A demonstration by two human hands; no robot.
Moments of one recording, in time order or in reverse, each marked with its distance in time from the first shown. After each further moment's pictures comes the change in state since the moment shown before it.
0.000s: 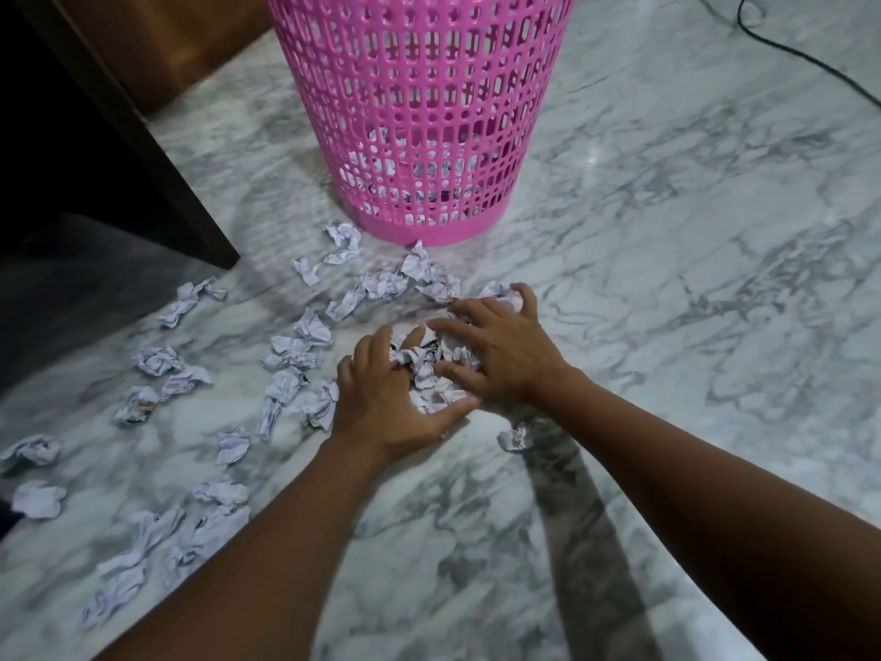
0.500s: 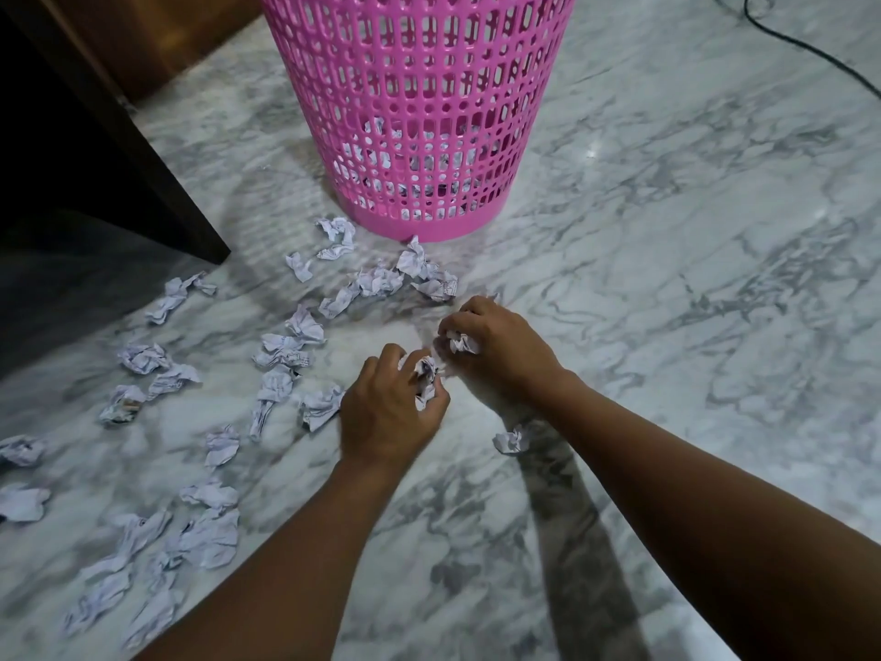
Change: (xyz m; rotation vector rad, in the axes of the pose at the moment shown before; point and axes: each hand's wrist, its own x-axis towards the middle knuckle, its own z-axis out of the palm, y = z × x) left_hand -0.004 0.015 0.020 -0.120 0.392 -0.007; right_hand 0.005 -0.007 0.008 0.363 0.191 0.144
